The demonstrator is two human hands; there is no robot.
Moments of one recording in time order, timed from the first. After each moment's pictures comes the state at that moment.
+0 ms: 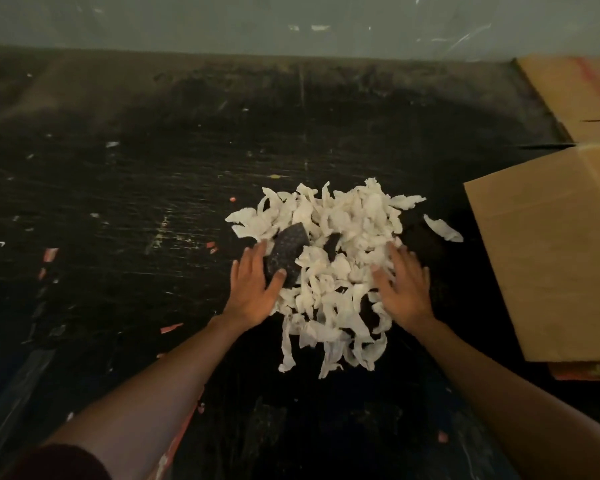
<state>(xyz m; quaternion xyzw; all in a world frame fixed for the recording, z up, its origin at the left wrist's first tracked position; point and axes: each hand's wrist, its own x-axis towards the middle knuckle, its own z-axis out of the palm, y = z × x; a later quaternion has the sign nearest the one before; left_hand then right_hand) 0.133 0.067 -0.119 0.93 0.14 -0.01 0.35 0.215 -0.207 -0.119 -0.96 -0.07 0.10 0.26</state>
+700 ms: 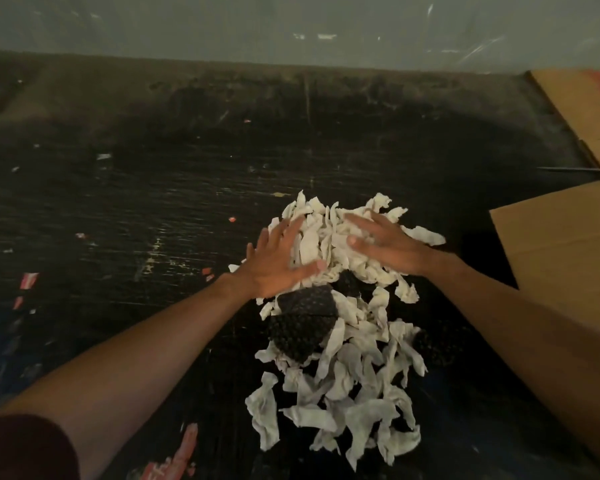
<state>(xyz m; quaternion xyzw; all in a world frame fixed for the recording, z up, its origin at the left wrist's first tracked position) 0.231 0.088 -0.074 0.94 0.02 -0.15 0.29 0.339 -0.154 -0.054 -0.89 -0.26 0.29 0.24</state>
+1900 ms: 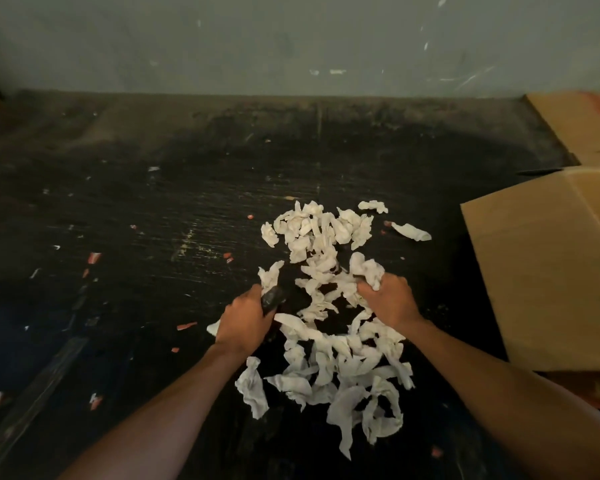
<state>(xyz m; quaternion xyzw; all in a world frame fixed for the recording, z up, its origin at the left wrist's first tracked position) 0.081 0.043 -0.063 0.95 0.23 -0.03 0.22 0.217 -0.186 -0.088 -0.92 -0.08 0.14 0.35</state>
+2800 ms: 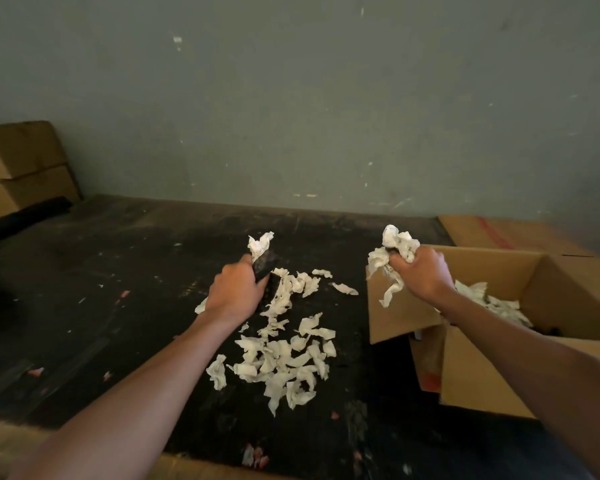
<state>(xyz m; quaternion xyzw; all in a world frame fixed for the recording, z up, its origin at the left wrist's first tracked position) -0.028 -0.122 0.161 0.93 0.22 0.19 0.23 0.135 -0.397 0.161 -0.90 -0.14 -0.08 0.41</state>
